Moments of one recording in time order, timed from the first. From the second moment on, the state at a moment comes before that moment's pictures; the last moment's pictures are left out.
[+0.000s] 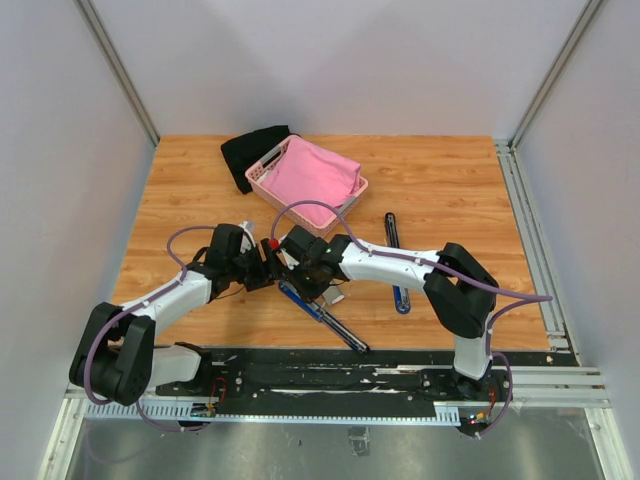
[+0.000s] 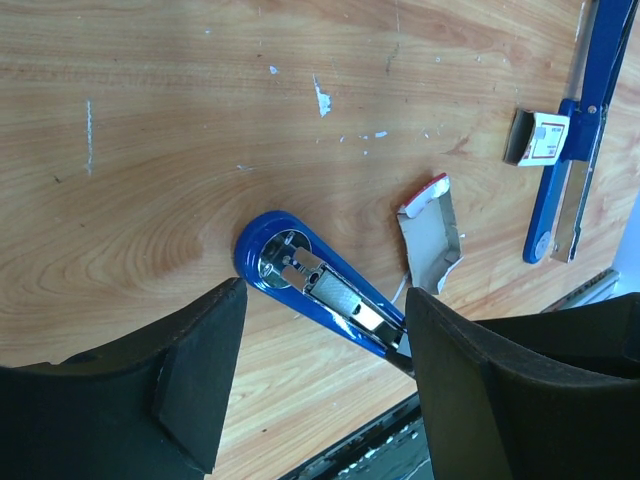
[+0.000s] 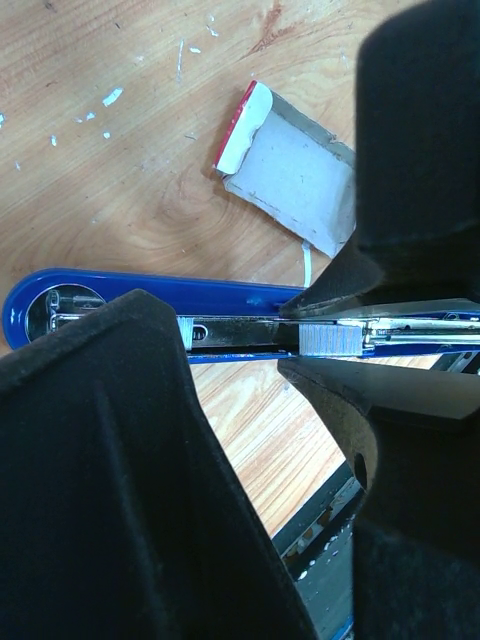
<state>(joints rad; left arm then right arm) -0.32 1.24 0.51 -0.09 0.35 -0.71 1.03 1.90 1.37 -0.59 -0.09 0.21</state>
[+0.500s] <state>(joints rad) -0.32 1.24 0.51 -0.09 0.35 -0.71 1.04 1.90 1.37 -0.59 -0.07 0.21</state>
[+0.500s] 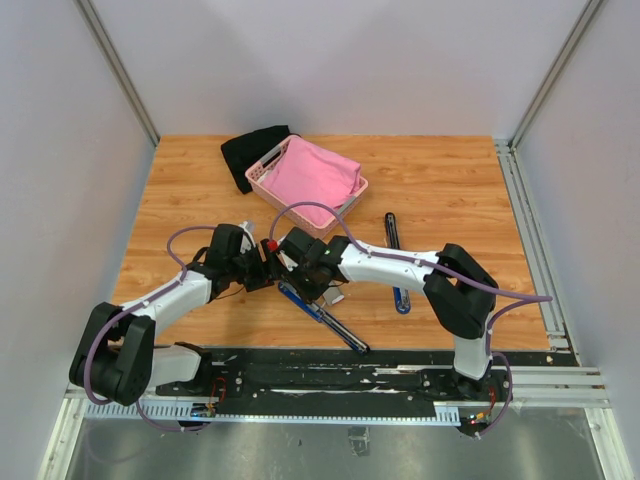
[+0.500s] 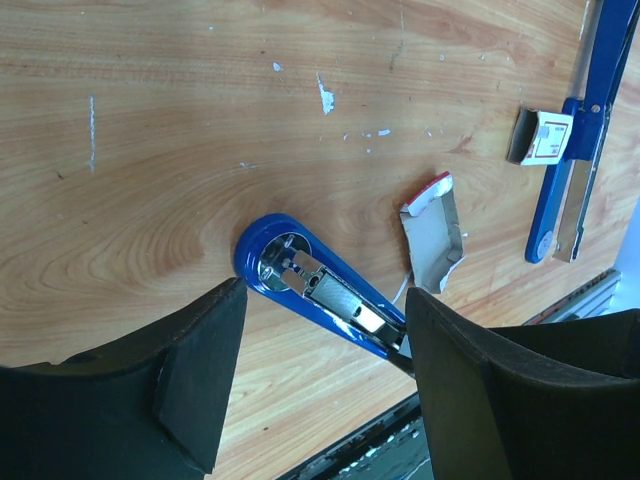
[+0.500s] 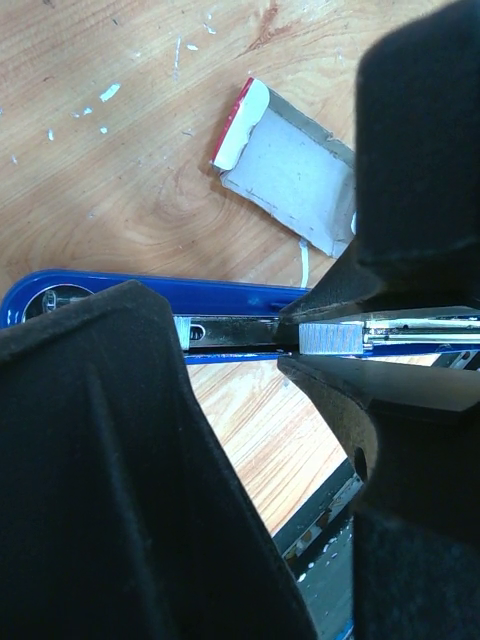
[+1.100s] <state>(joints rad) -0.32 1.25 0.52 -0.09 0.35 -0.71 1.05 1.89 1.37 -0.63 -0.03 0.21</state>
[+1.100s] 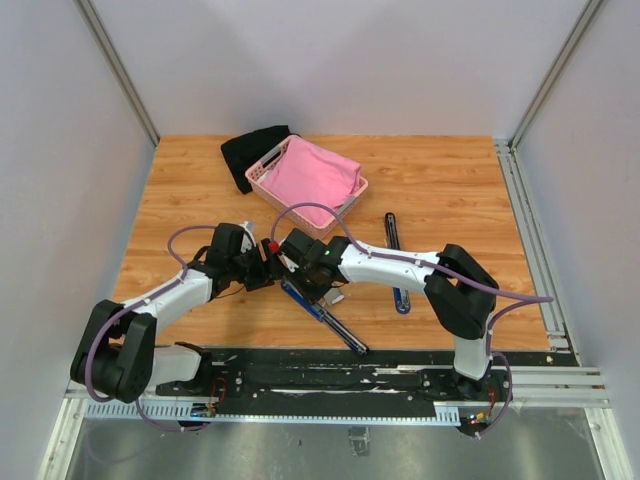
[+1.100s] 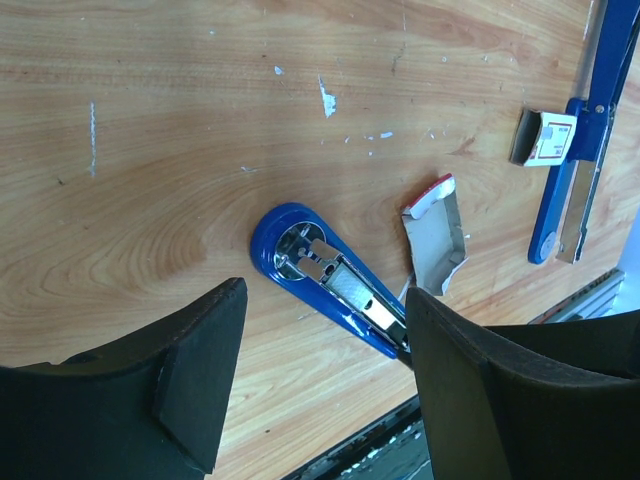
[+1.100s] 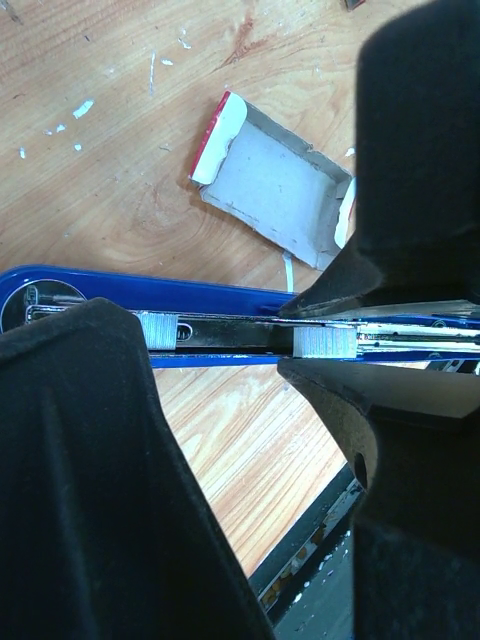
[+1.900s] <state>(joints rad) -0.32 1.26 0.52 -0.10 0.34 -0.71 1.05 1.85 1.38 -0.64 -0.02 0.22</state>
